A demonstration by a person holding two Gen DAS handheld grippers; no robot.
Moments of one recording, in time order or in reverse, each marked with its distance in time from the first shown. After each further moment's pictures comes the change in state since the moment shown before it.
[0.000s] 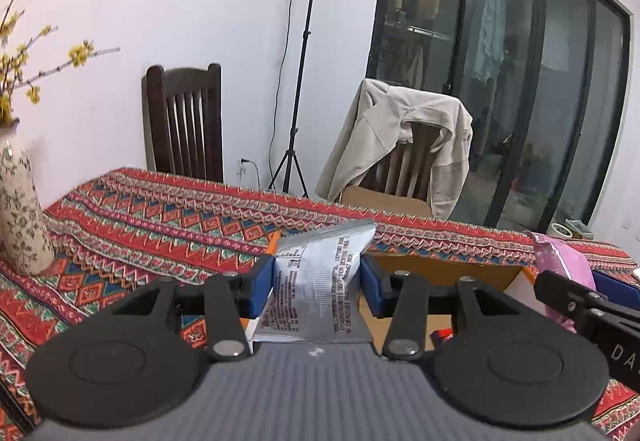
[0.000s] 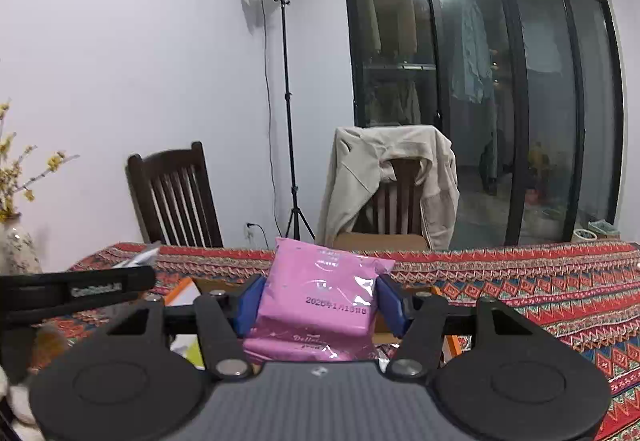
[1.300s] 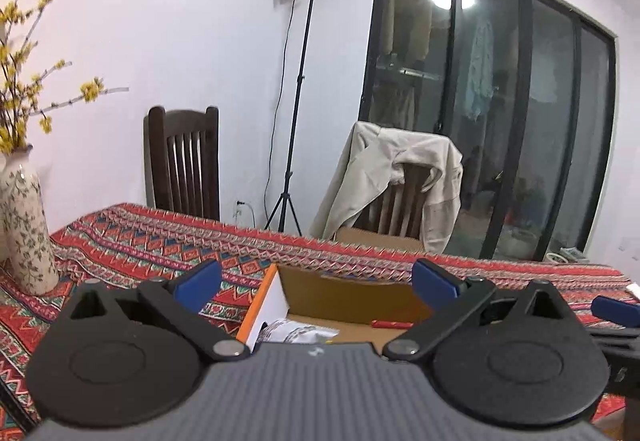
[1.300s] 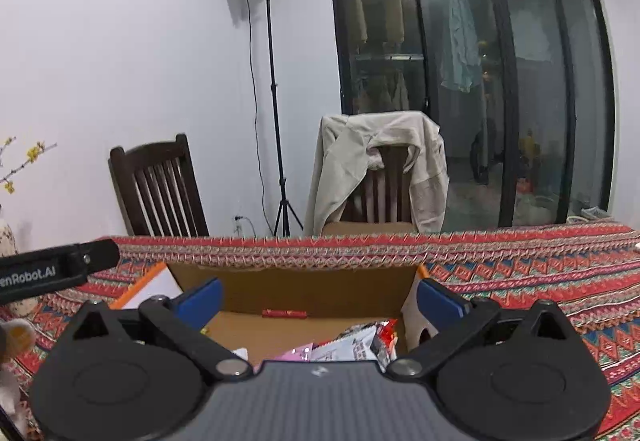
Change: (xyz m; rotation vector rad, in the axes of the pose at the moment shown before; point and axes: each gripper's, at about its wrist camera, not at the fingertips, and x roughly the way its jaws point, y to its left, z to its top) left arm -0.043 -0.009 -0.009 0.011 -0.155 -0.022; right arm 0.002 -0.017 -0.018 0.012 -0.011 -0.024
